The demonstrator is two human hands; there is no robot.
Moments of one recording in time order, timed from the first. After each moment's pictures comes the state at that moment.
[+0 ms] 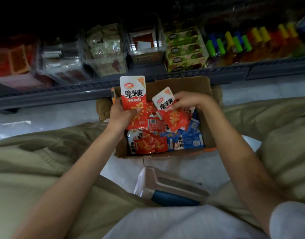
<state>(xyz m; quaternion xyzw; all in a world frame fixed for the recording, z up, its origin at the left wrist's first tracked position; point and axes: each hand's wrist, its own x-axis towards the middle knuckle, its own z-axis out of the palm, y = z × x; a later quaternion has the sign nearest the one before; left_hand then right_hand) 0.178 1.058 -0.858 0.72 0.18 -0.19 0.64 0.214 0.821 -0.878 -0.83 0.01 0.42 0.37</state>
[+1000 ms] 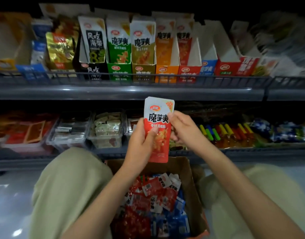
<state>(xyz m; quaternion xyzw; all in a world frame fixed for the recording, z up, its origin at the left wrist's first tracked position) 0.208 0.955 -0.713 0.75 -0.13 0.07 0.64 0.219 0.813 -0.683 -0.78 -0.06 0.01 0.62</state>
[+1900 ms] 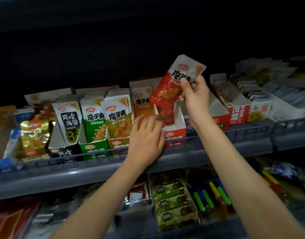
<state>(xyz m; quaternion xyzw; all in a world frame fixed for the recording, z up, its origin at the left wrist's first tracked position) 0.410 0.870 -0.642 0.84 -0.32 0.44 0.06 0.397 0.722 -0.562 -0.61 -0.08 -0.38 0.69</state>
